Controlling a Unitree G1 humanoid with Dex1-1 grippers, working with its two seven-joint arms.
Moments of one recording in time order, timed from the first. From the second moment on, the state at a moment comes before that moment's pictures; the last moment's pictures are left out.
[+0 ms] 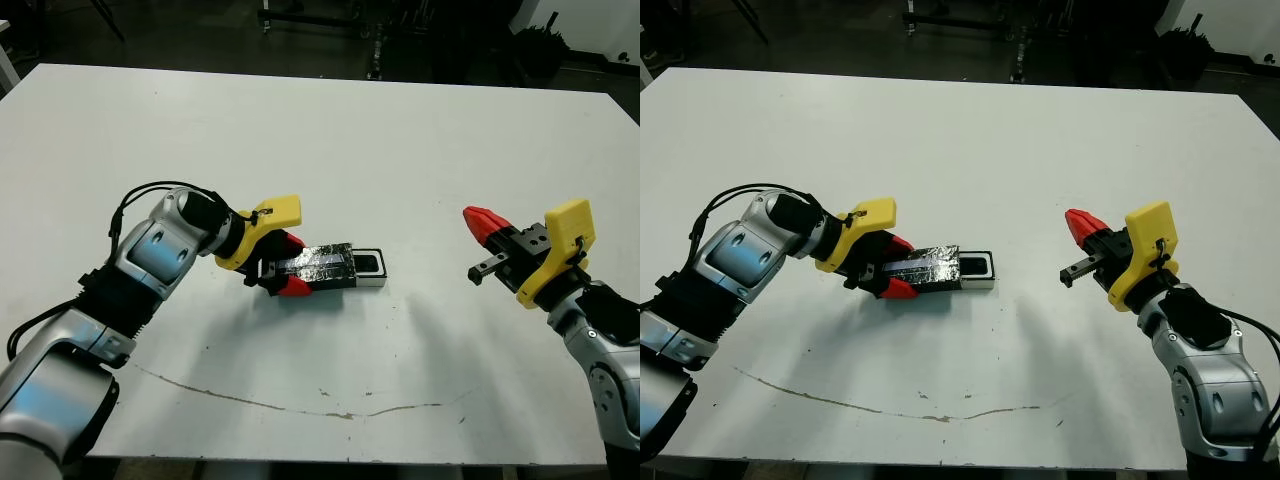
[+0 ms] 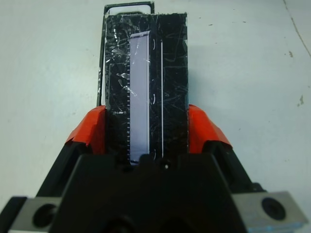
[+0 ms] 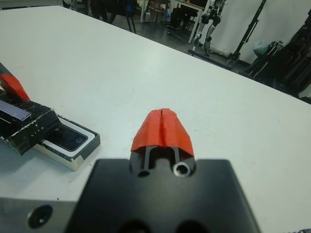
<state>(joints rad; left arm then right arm) -0.76 0.50 -0.49 0.29 0.00 0.42 -1.24 -0.08 -0.50 -0.11 -0.33 0.28 0.43 0.43</state>
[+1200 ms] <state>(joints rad) -0.77 0.43 -0.47 0.41 0.03 0.31 -1.12 -0.07 -0.50 -0.12 -0.32 0.28 0.42 0.44</state>
